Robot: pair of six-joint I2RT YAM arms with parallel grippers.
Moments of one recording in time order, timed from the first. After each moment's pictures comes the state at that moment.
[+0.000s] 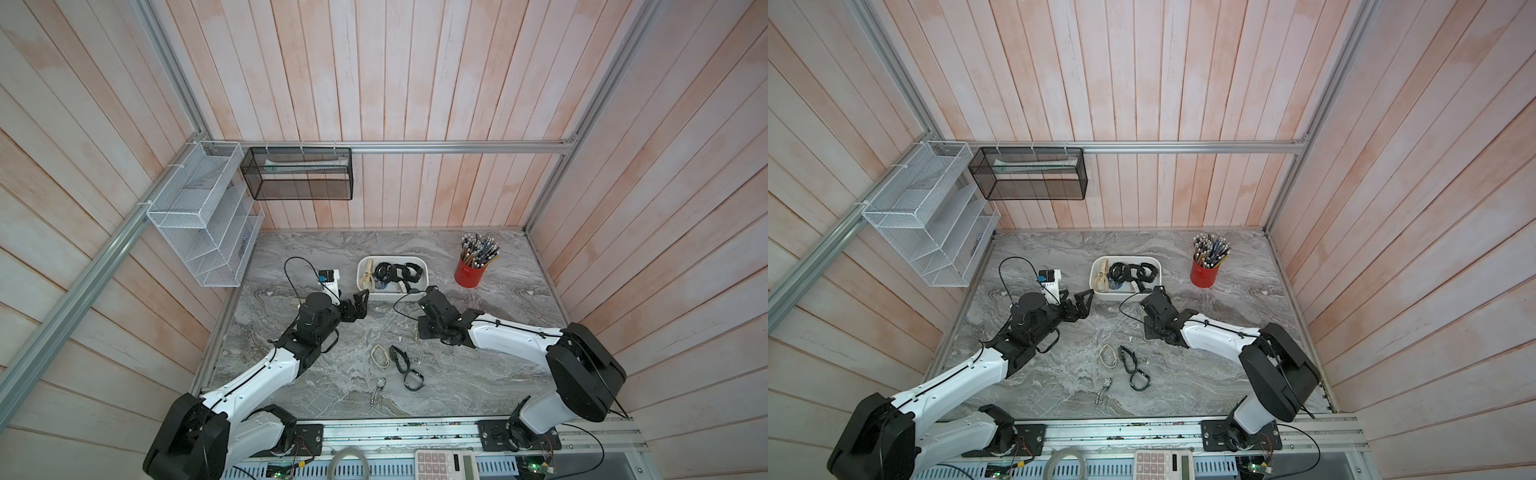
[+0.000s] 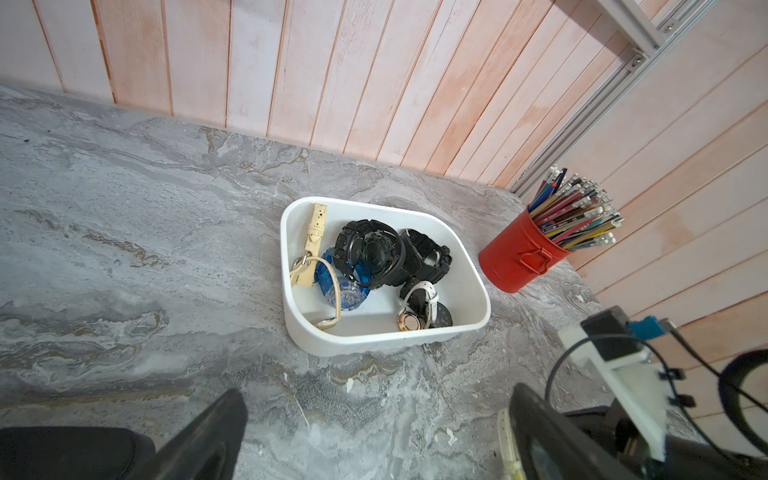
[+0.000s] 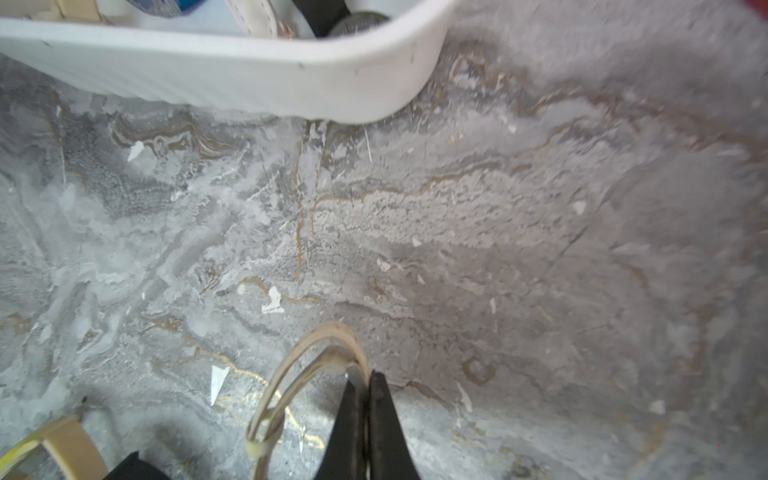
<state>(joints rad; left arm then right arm) -0.49 1.12 0.53 0.28 -0.01 -0.43 0.76 1.55 0.87 -0.33 0.22 0.55</state>
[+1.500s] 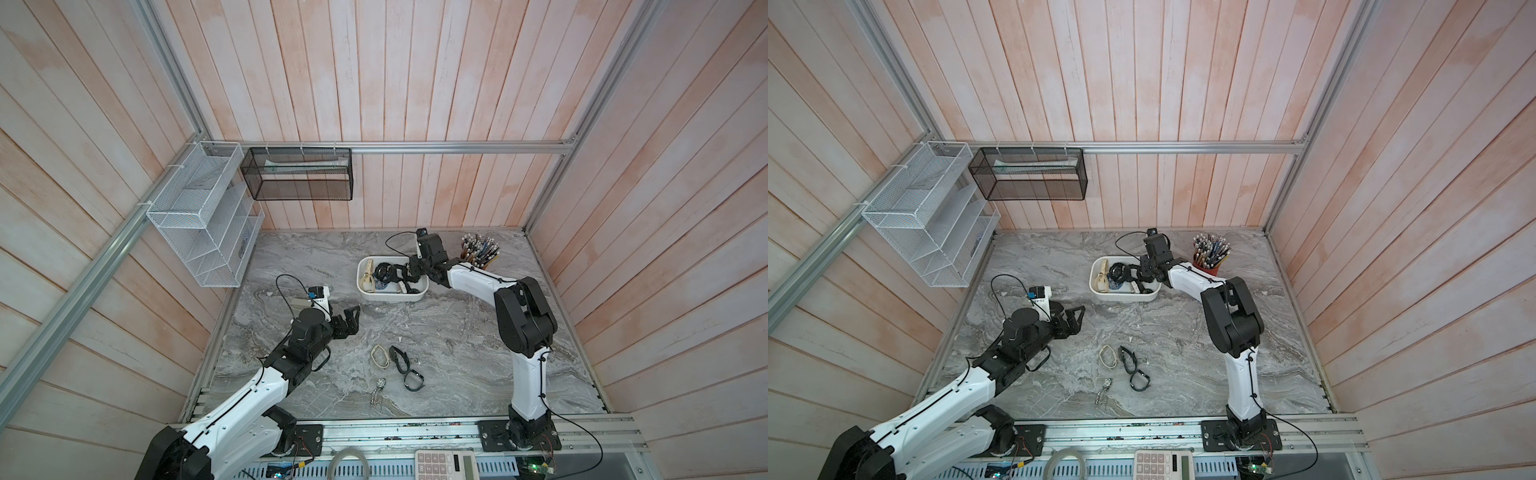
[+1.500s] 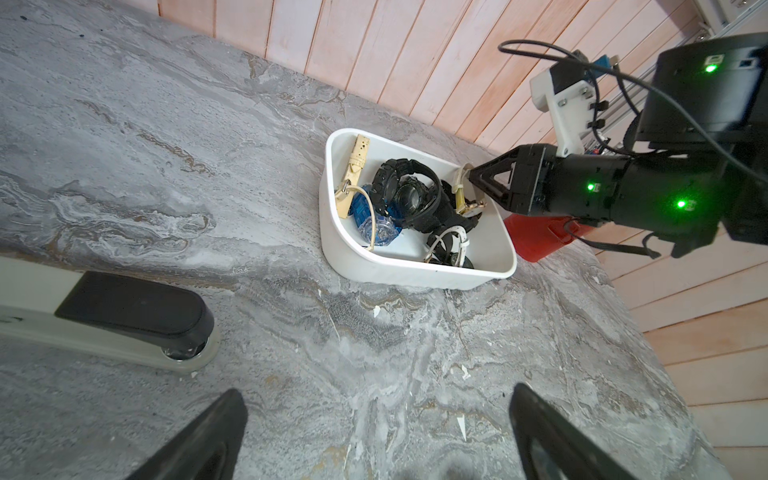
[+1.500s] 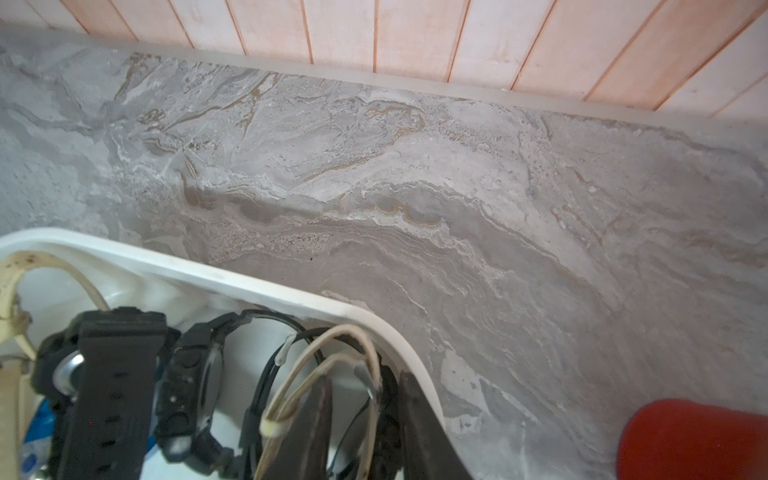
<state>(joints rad) -0.49 0.95 0.42 0.11 -0.03 -0.53 0.51 2.07 1.50 -0.14 0.17 0.20</state>
